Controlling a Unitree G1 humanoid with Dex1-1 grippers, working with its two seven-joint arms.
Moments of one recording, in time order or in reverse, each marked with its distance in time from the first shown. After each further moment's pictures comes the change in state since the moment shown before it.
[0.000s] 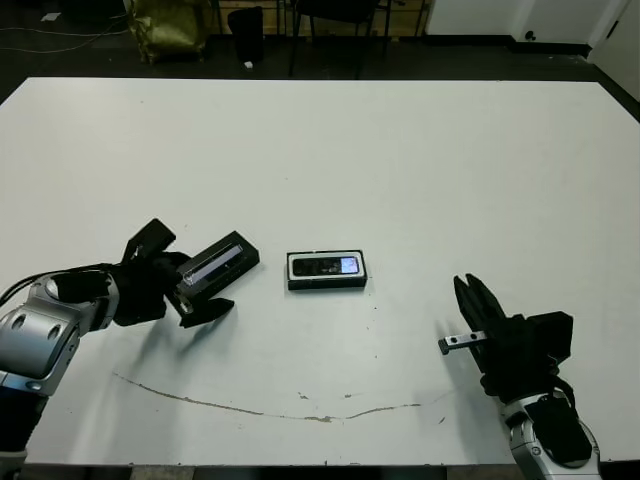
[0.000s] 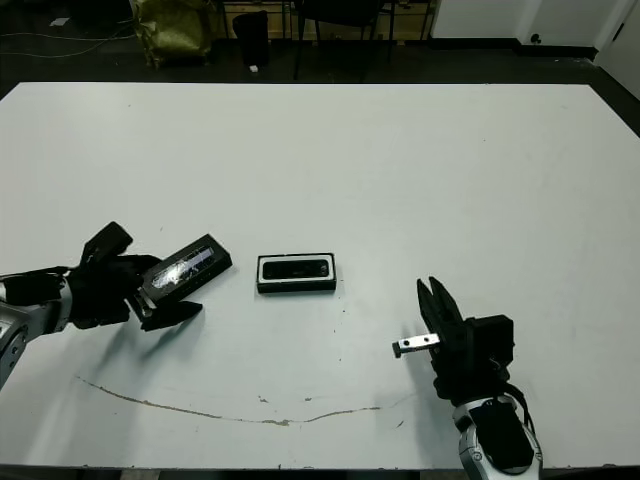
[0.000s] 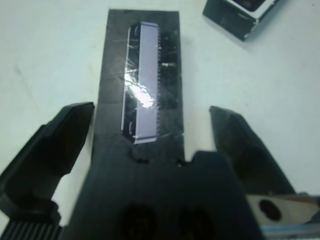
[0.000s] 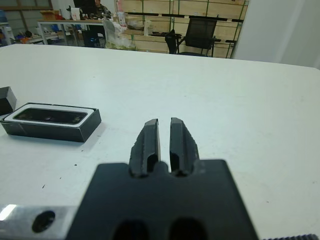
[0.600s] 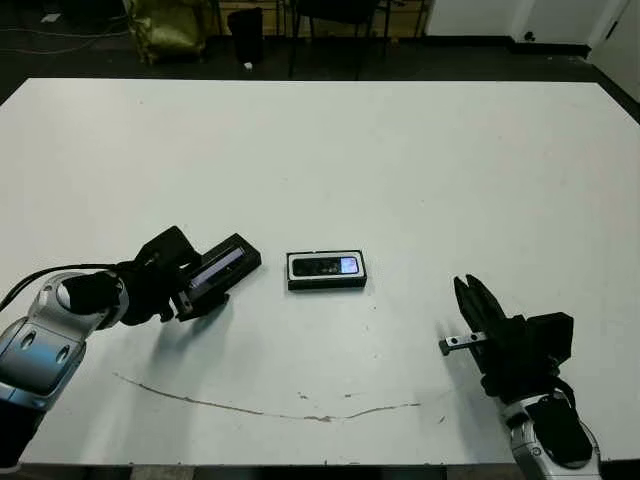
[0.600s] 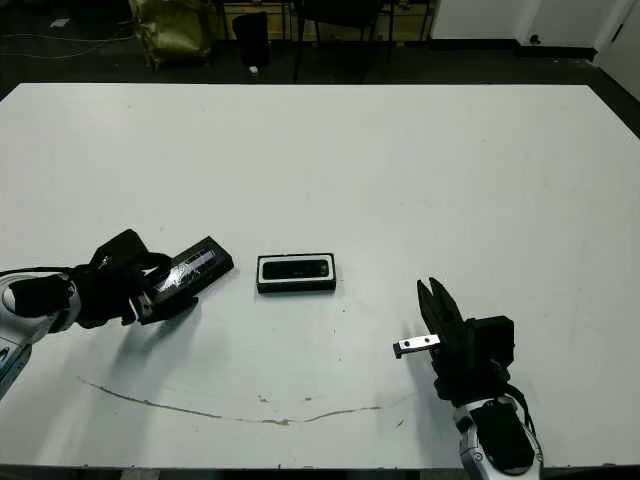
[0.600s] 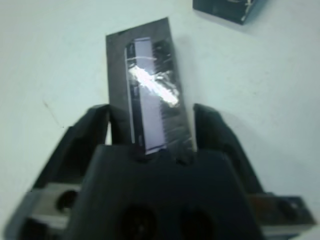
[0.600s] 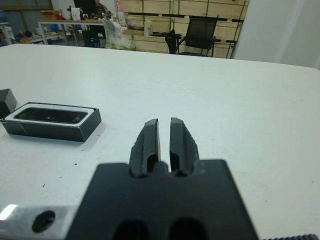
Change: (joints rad) left arm 0.045 0.008 -0.041 -0.094 0.110 -0.094 0.087; right arm 0.001 -0.005 -0.001 0.001 0.002 -0.002 0.002
